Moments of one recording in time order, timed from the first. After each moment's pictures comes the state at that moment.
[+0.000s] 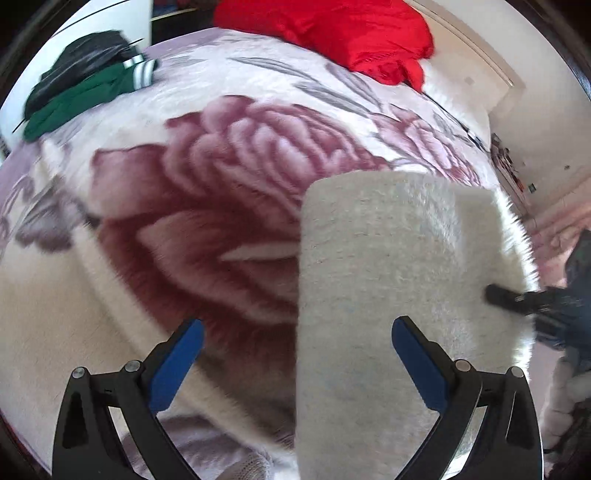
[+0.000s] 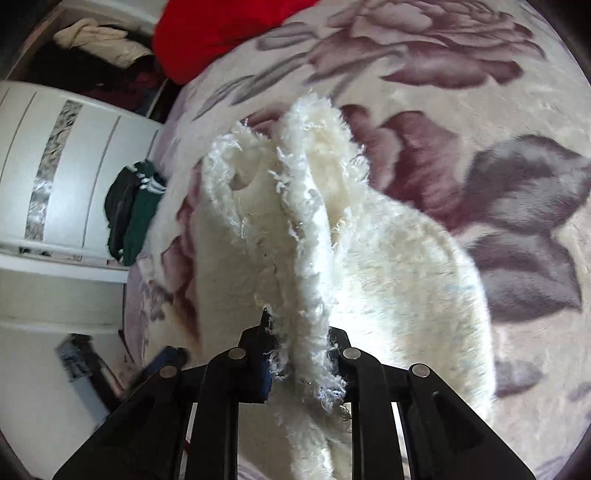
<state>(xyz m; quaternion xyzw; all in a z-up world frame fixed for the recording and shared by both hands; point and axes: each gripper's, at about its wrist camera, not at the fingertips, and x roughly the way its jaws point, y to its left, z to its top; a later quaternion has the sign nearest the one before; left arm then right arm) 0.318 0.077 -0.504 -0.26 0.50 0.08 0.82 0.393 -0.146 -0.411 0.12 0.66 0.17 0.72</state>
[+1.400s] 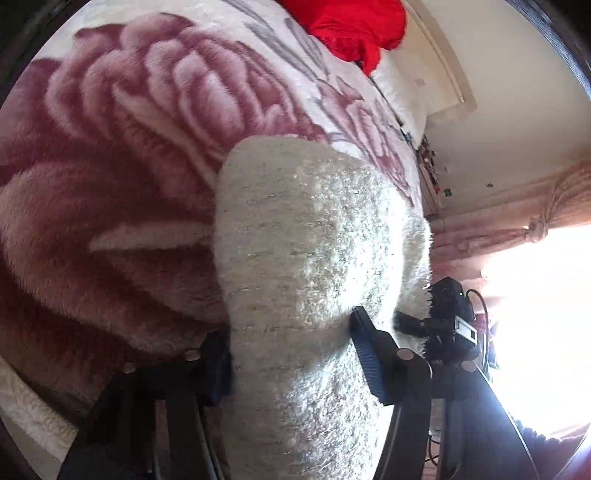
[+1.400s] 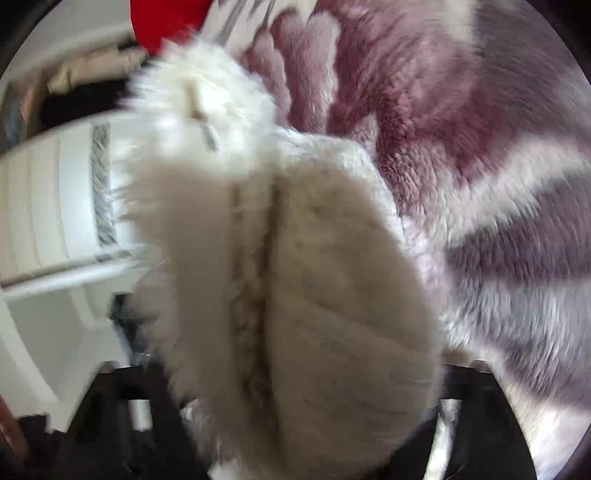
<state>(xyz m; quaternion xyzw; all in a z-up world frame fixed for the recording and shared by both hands) 0.355 0.088 -0.554 -0.42 0.48 -0.11 0.76 0.429 -0.211 -0.559 0.32 0.71 0.29 0.56</state>
